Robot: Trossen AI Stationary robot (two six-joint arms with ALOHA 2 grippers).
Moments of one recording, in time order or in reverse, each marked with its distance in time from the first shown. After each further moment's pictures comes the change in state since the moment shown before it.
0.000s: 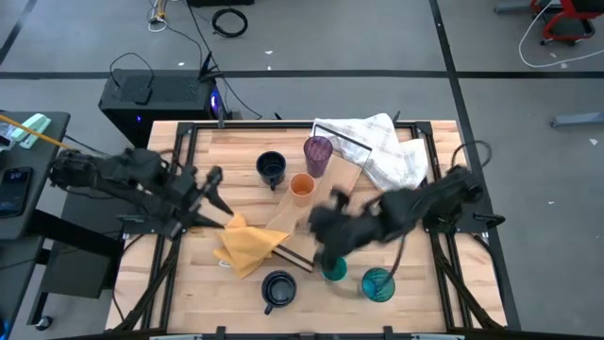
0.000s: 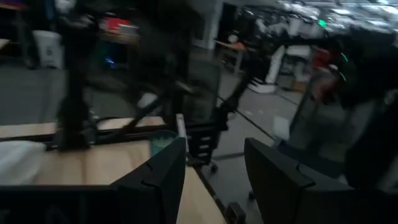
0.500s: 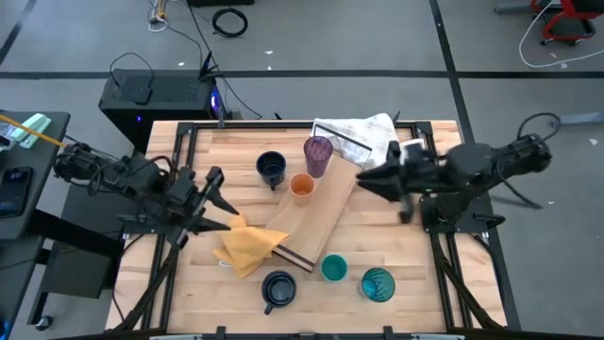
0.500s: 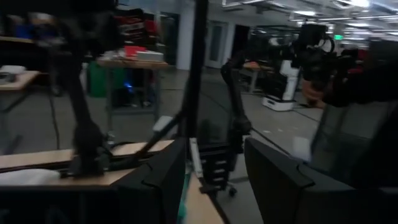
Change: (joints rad) left arm -0.135 0.053 0.002 0.140 -0.246 0.041; right arm -0.064 -0.811 -0.837 0.890 -0.072 -0.241
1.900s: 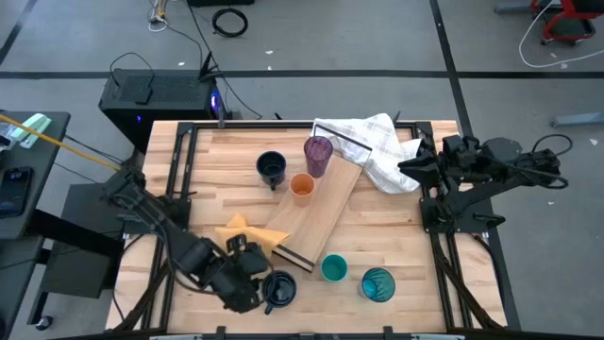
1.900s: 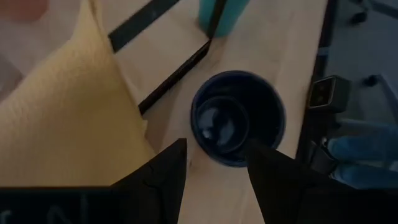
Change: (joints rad) left arm -0.315 0.822 0.523 -0.891 -0.341 -0.829; right arm -0.133 -0.594 -0.505 0.053 -0.156 0.099
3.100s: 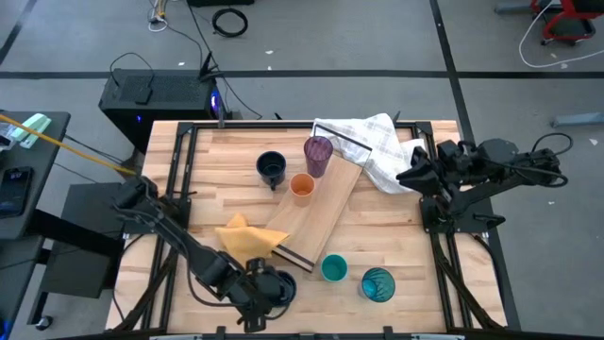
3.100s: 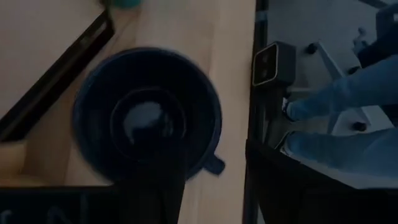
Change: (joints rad) left arm 0.001 0.112 -0.115 0.365 0.202 0.140; right arm 0.000 0.031 0.000 0.018 -0.150 0.049
